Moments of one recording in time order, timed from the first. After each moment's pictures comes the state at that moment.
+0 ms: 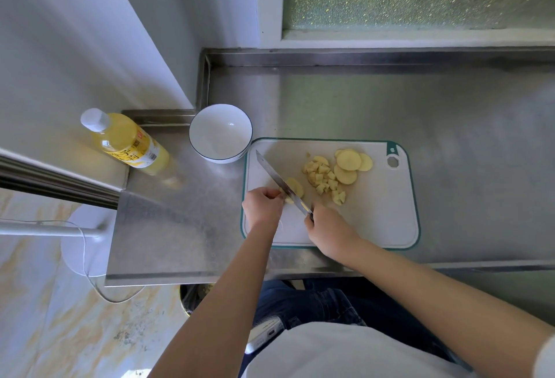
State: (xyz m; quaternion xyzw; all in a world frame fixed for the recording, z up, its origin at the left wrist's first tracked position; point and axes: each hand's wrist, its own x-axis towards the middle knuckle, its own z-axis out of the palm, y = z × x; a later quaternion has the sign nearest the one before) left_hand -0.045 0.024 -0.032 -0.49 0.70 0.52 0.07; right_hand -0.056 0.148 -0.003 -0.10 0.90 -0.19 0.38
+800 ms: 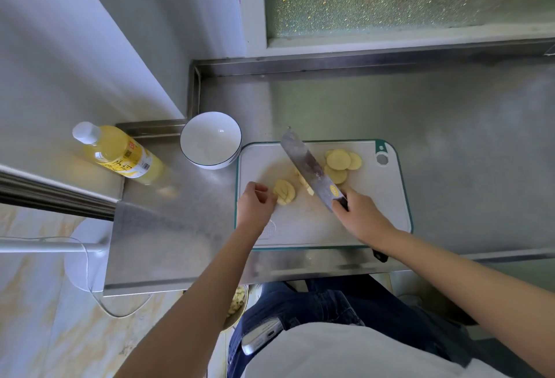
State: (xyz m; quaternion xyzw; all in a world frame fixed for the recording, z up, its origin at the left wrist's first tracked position) left_hand -0.040 0.014 -0.037 -0.36 0.78 0.50 0.08; right_hand -0.083 0.208 0.014 -0.08 0.90 -0.31 0.29
